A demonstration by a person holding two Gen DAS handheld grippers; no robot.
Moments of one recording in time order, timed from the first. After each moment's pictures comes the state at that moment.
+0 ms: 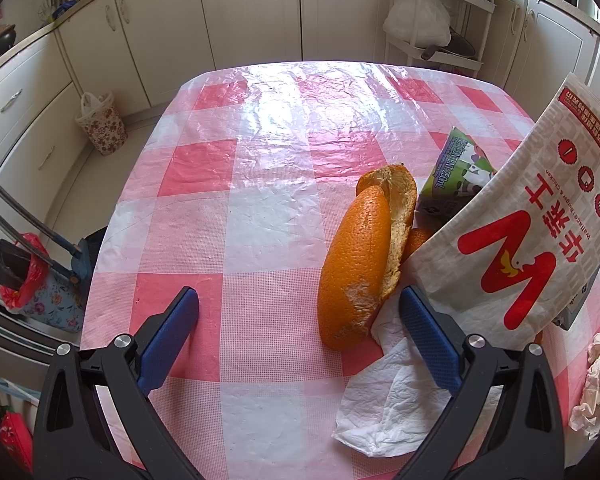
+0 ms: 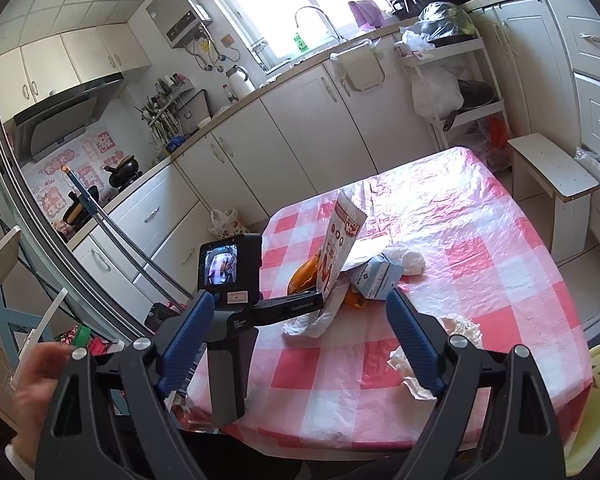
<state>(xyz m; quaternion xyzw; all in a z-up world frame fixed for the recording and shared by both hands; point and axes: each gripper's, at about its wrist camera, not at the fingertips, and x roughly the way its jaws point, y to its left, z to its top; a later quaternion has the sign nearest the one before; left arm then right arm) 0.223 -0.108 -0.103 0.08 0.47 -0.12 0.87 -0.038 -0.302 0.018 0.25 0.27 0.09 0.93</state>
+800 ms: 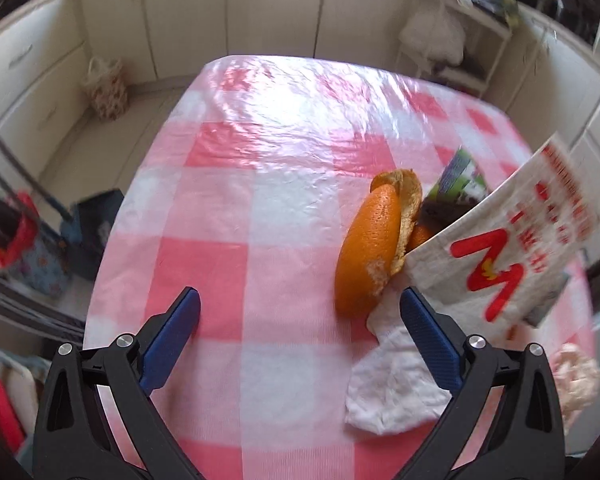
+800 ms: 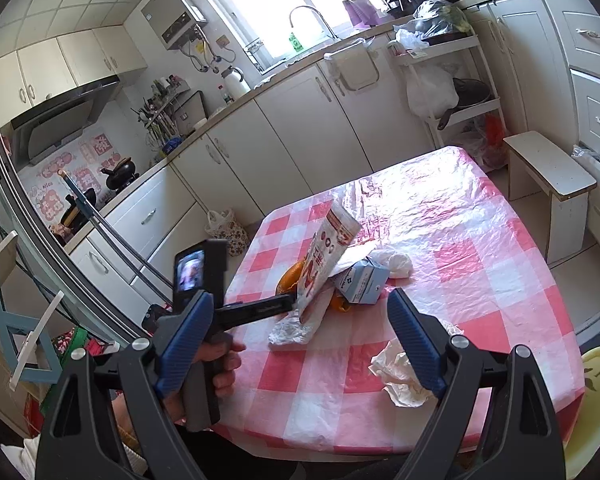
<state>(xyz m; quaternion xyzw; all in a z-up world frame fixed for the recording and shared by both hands) 0.210 -0.063 -0.085 -0.01 0.49 -0.12 0.86 -0.035 -0.319 0.013 0.25 0.27 0.09 0.92</state>
